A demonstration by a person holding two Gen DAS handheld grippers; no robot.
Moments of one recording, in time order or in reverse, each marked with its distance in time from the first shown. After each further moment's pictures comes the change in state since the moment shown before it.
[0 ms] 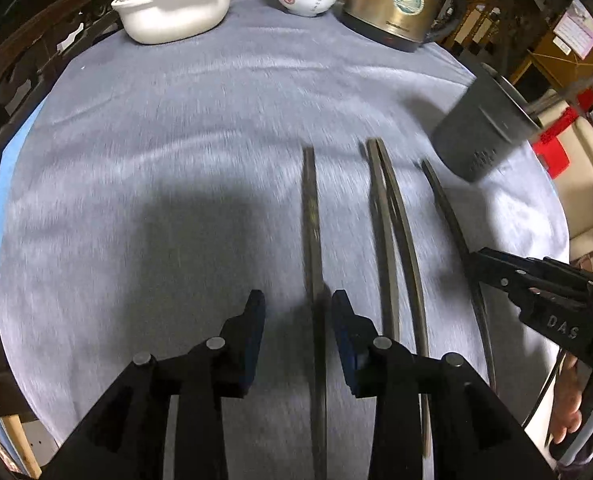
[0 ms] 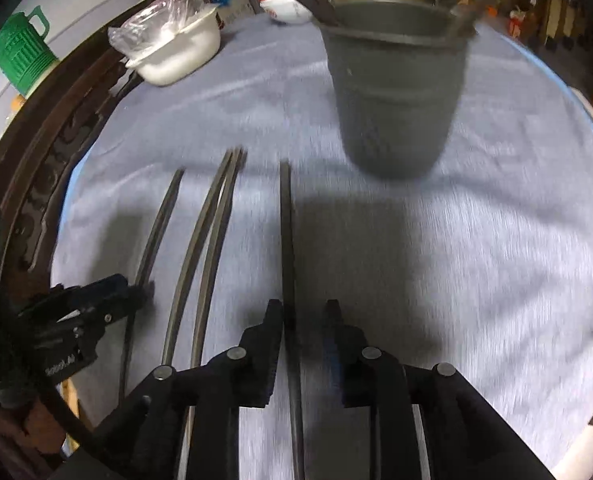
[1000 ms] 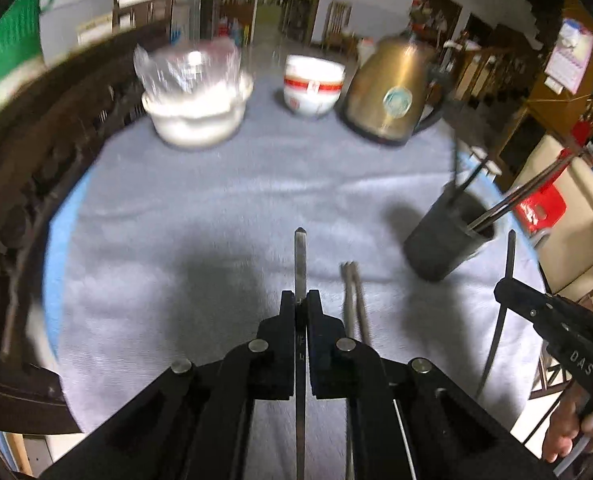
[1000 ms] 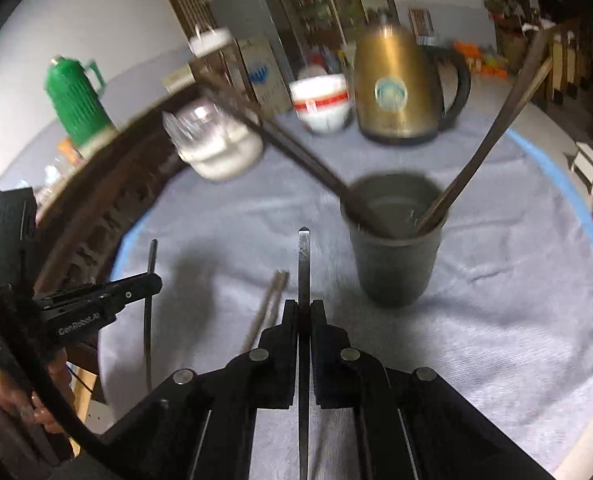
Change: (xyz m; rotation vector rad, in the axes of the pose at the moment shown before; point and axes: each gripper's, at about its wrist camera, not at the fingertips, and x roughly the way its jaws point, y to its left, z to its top) left arm -0.098 -0.027 0.032 -0.004 -0.273 0.047; right arm -0.097 -0.002 0.016 -0.054 -0.323 0.111
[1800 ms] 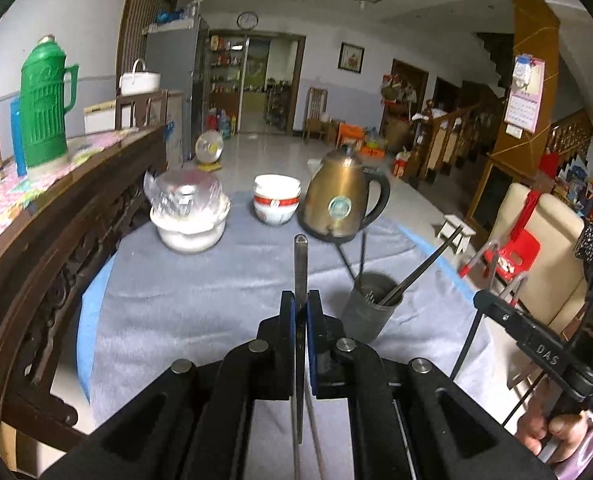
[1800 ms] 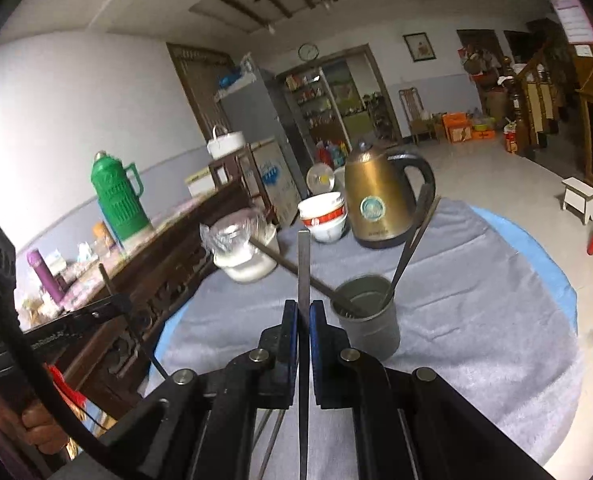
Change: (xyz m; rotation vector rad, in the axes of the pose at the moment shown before) left arm -0.134 -0.045 -0.001 0.045 -0.331 -0.039; right arm -0.125 -0.012 -0.012 0.062 -0.374 0.054
